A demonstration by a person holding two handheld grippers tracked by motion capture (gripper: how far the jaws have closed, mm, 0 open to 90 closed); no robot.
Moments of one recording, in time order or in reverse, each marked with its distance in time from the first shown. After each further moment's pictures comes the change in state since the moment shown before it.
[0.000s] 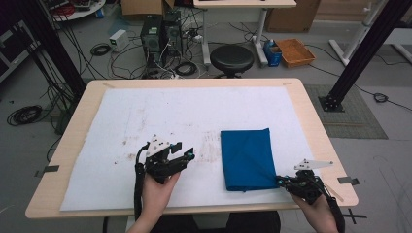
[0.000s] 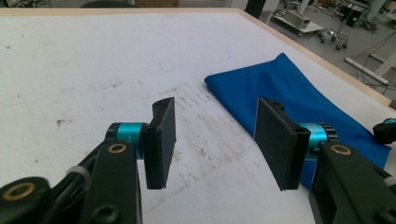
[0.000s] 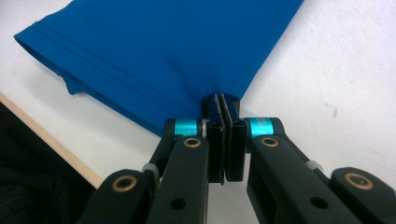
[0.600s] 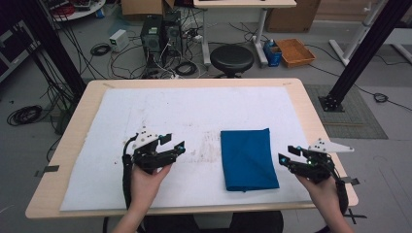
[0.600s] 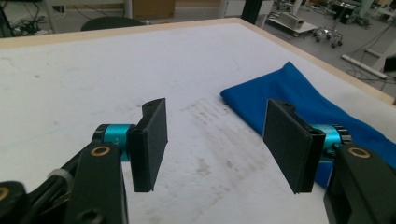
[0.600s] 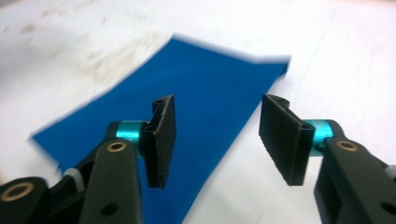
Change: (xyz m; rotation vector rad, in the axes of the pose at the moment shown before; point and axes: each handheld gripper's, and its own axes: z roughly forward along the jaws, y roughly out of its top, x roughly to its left) left arm 0.036 0.019 -0.014 -0.030 -0.009 0.084; right arm -0.019 0.051 -0.027 -0.285 -0.039 -0.082
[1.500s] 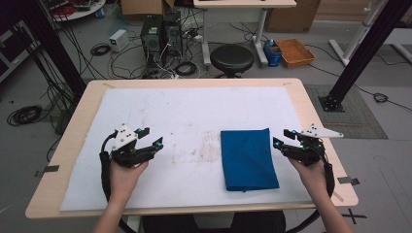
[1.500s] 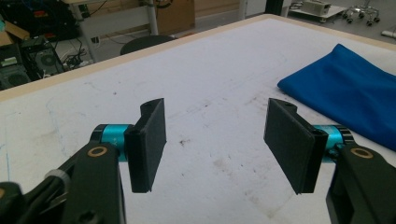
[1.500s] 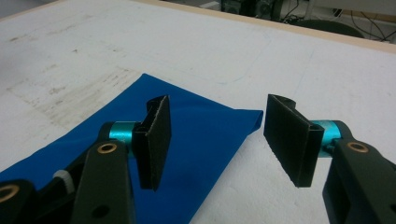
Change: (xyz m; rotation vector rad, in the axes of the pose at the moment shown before) left arm 0.047 -0.009 -0.022 -0.025 0.068 0.157; right arm -0.021 0.016 0.037 -0.065 -0.029 -0.028
